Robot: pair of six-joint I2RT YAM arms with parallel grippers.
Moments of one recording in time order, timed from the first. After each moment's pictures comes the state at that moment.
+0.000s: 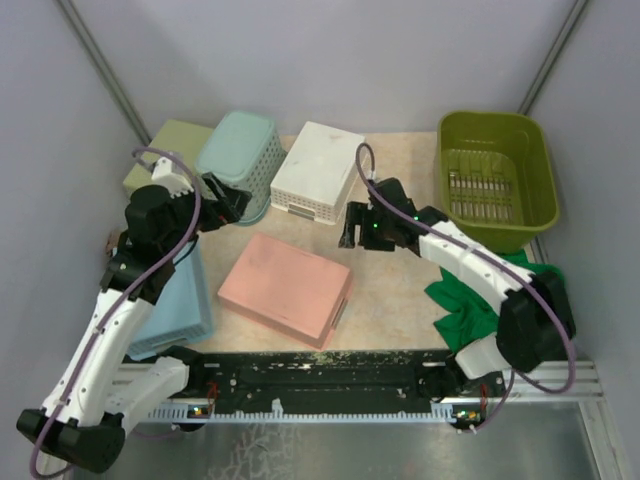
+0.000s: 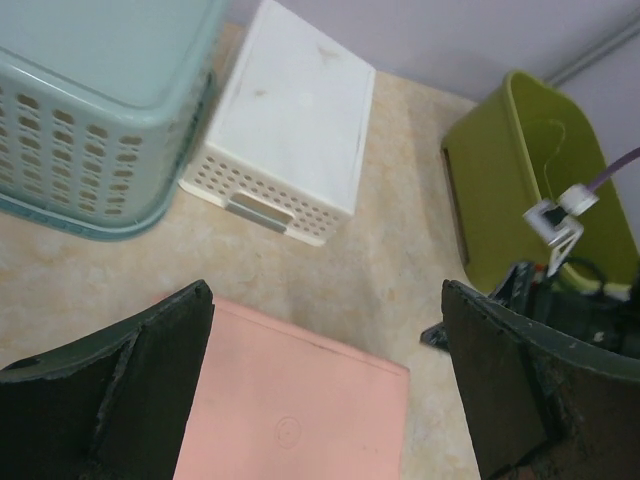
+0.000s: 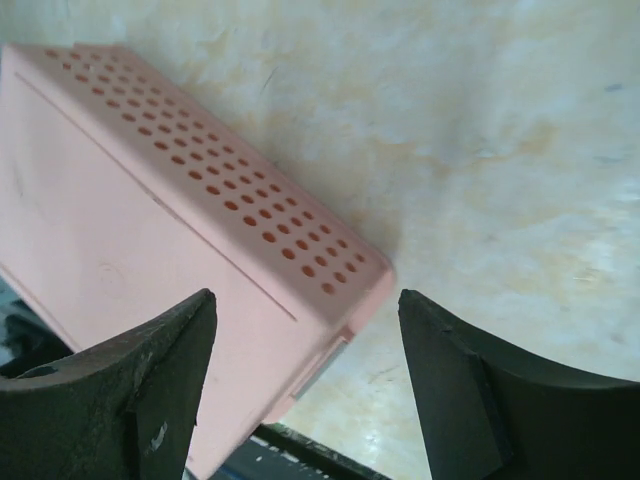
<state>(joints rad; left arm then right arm) -0.29 0.86 1.03 -0.36 0.03 -0.56 0.58 1.49 1.10 -0.49 -0.18 0.59</state>
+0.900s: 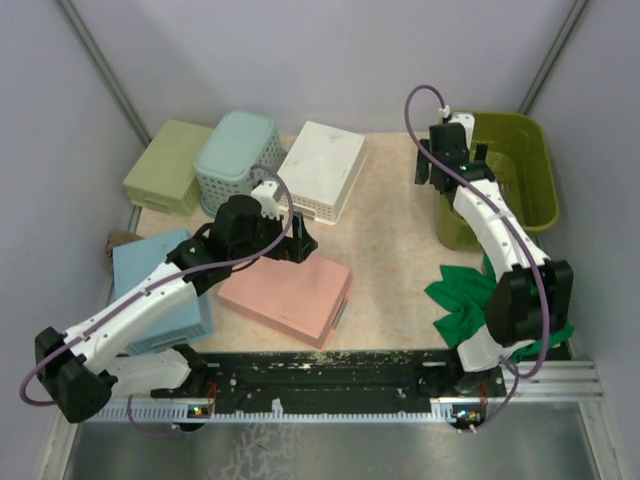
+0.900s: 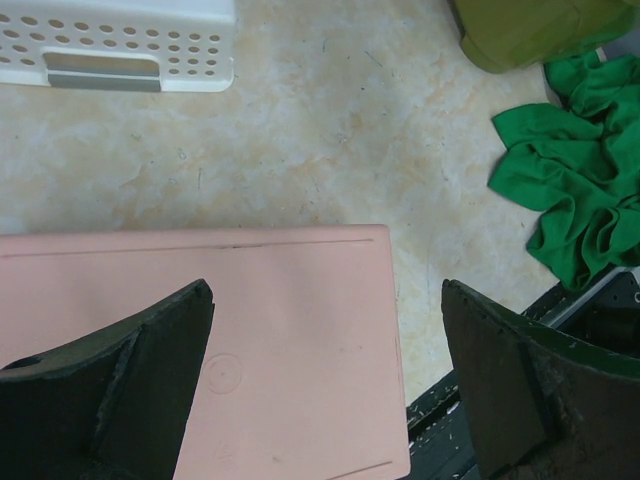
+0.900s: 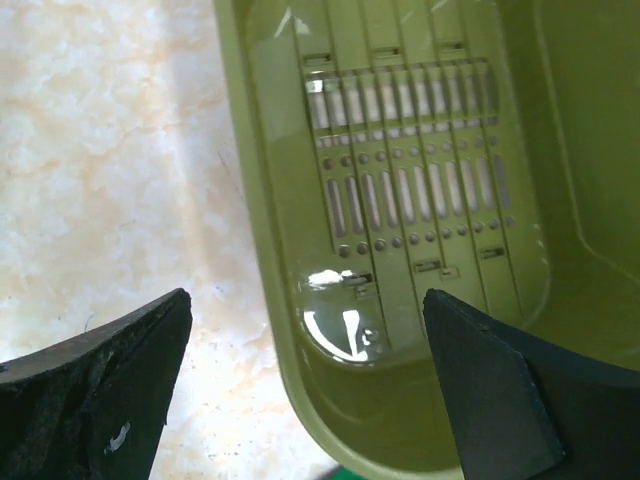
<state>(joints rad) -0.75 1.14 1.01 -0.37 -0.02 -0.42 0.21 1.49 1.37 -0.56 0.51 0.18</state>
